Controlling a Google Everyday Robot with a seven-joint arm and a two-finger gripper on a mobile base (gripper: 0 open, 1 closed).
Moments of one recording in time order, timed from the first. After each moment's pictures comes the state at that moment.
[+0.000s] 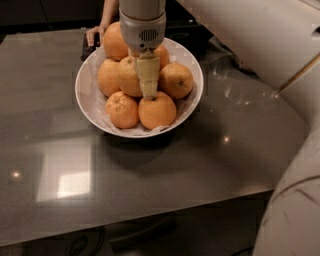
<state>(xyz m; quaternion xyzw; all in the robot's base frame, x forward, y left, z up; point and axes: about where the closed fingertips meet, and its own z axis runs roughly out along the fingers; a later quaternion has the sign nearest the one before) 0.579 0.046 0.932 -0.81 0.58 -0.04 0.08</state>
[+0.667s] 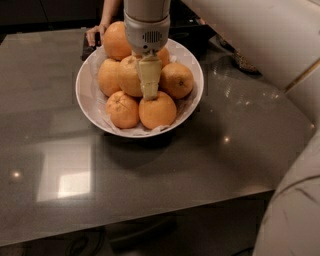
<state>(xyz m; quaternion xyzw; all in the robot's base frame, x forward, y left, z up) 0.577 0.039 0.927 -0.80 0.60 -0.03 0.08</state>
